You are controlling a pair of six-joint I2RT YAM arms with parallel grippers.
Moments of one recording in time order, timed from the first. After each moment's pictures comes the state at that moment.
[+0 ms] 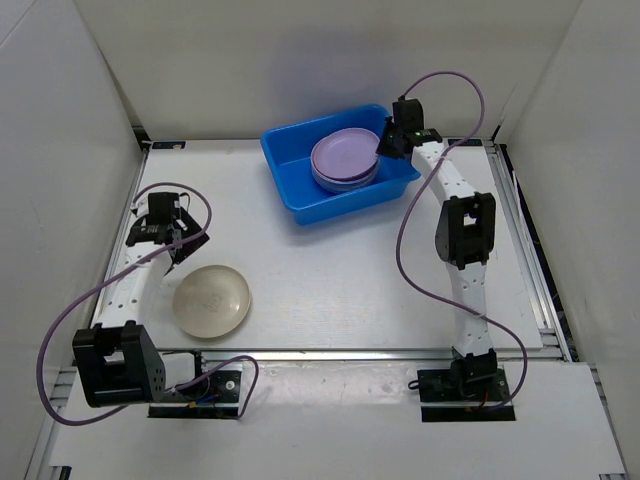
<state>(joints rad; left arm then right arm) 0.07 1.24 0.94 -0.69 -0.26 -0.61 0.26 2.38 2.23 -0.52 0.00 0.44</state>
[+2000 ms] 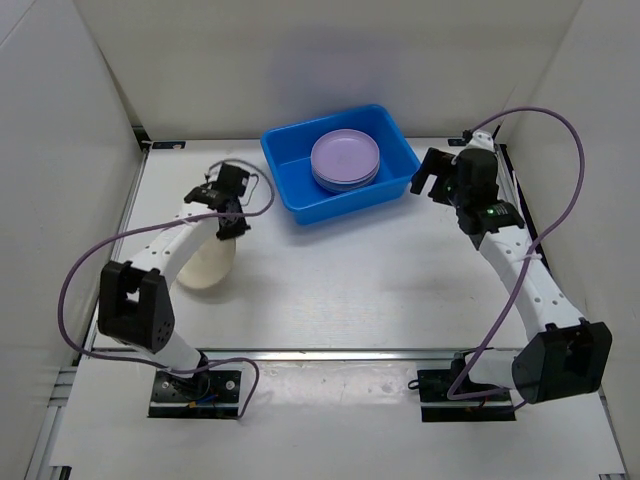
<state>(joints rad) -0.30 1.58 1.17 -0.79 -0.31 -0.58 0.22 1.26 1.14 -0.32 0.09 0.36</state>
